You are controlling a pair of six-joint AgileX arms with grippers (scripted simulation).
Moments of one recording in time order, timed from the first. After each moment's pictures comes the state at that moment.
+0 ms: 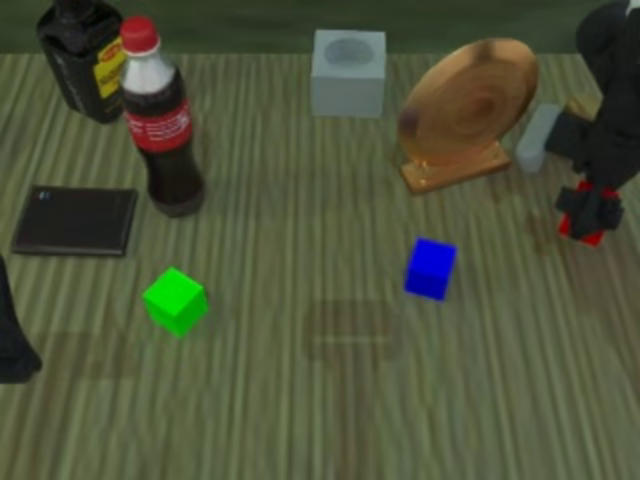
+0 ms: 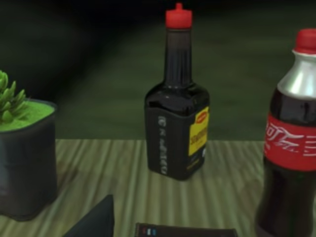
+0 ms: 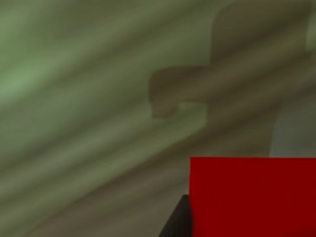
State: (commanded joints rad) left arm 0.00 0.00 0.00 0.00 0.00 0.00; right arm 0.11 2.34 1.81 -1.04 0.00 -0.95
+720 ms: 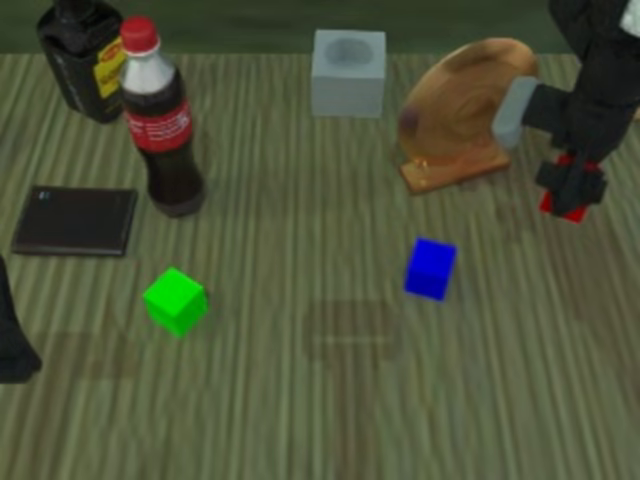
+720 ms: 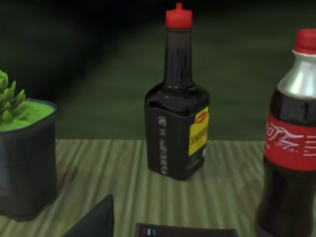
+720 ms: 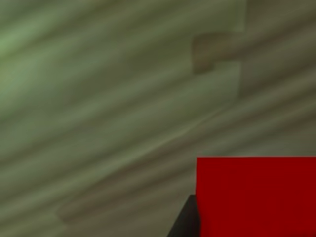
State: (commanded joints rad) left arm 0.00 0.00 0.00 0.00 0.00 0.00; right arm 0.18 2.31 1.92 -1.17 0.00 -0.92
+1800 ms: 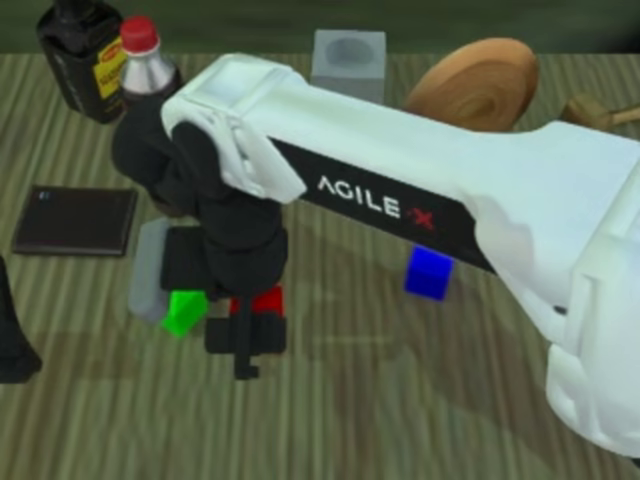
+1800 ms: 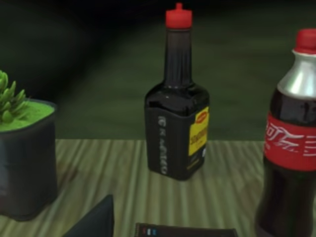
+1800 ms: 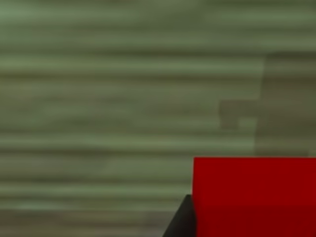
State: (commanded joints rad) left arm 0.00 0.00 0.00 0.00 0.00 0.00; right arm 0.93 2.45 2.24 -1.35 0.00 -0.63
